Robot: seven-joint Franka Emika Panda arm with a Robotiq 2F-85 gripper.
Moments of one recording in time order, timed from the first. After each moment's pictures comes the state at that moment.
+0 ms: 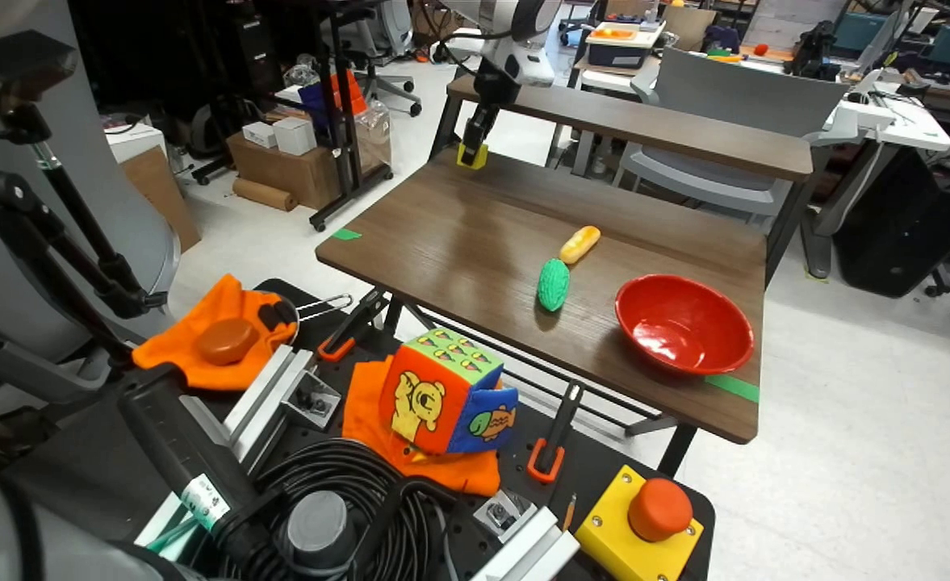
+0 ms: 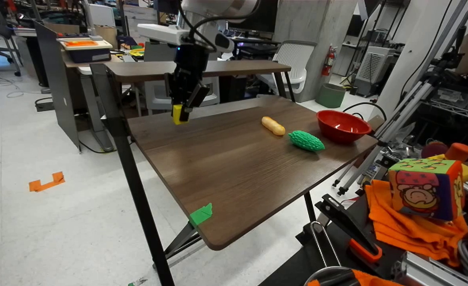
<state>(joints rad) 0.21 1.09 0.03 -1.06 0.28 2.10 1.40</state>
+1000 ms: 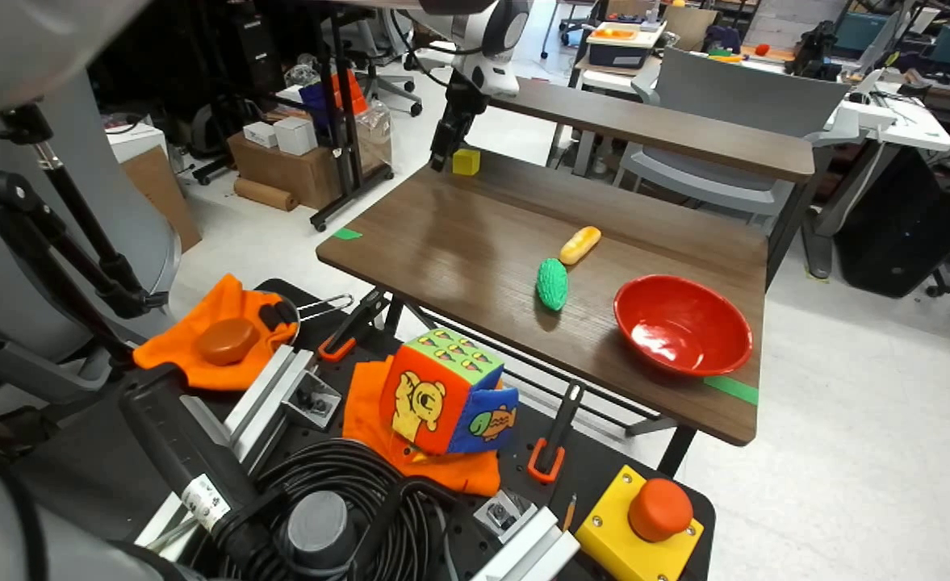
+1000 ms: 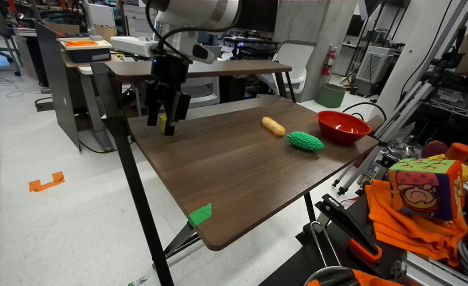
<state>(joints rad) 0.27 1.21 0.06 -0.90 0.27 2.03 1.50</state>
